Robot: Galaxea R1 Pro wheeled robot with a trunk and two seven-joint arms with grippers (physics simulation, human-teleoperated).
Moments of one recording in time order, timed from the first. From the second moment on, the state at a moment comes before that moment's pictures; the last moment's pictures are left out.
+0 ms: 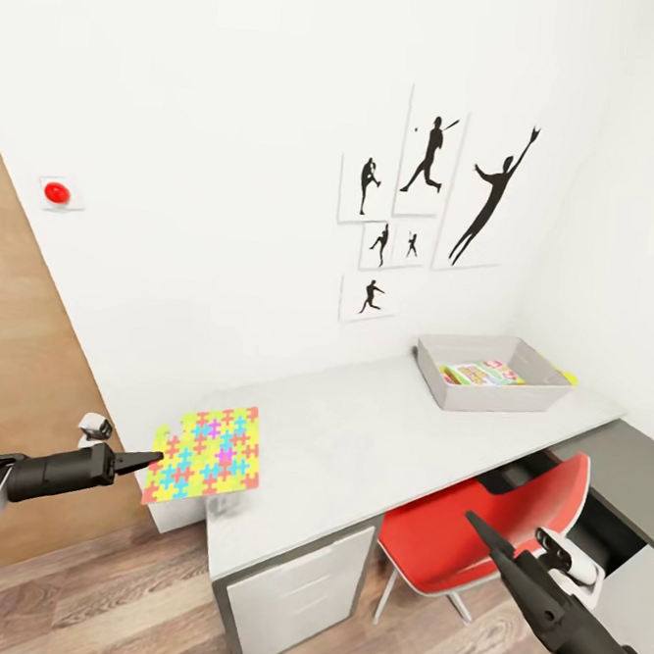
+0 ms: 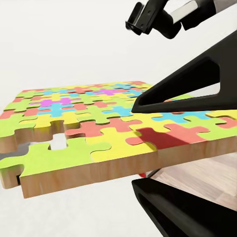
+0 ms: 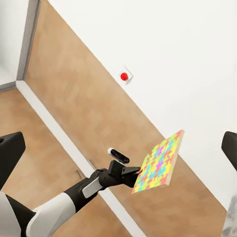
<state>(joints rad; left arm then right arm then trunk) -0.57 0.39 0.31 -0.97 0.06 0.93 -1.57 0.04 -0.14 -0.33 -1.58 -0.82 0.48 1.32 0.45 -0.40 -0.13</state>
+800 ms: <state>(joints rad) -0.57 0.39 0.31 -0.97 0.06 0.93 -1.57 0.04 -0.15 -0.36 -1.58 -0.82 0.49 1.31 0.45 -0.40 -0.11</state>
